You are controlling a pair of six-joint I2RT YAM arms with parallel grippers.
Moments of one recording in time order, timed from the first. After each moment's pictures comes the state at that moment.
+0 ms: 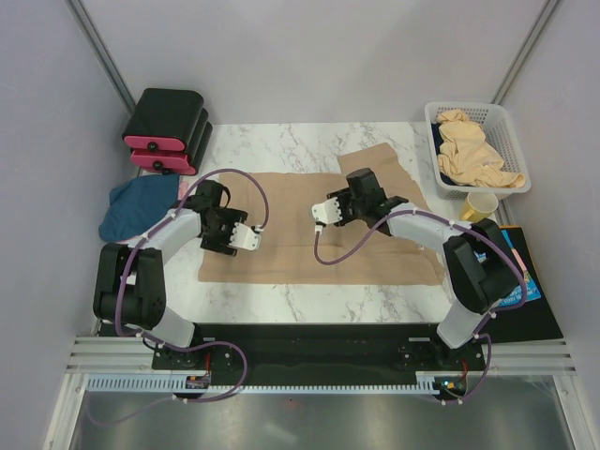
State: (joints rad) left arm -0.17 1.53 0.92 -0.61 0.16 1.68; right arm 0.53 1.70 1.07 -0.14 -0.06 -1.44
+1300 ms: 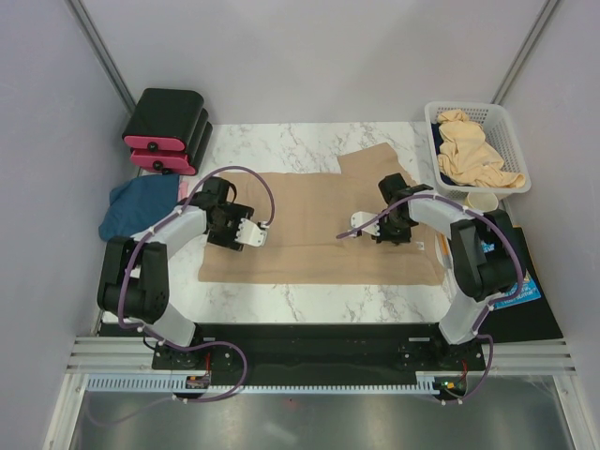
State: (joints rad) left arm -0.21 1.58 0.94 -0.53 0.17 1.68; right arm 0.30 1.75 1.09 -0.75 -0.09 -1.26
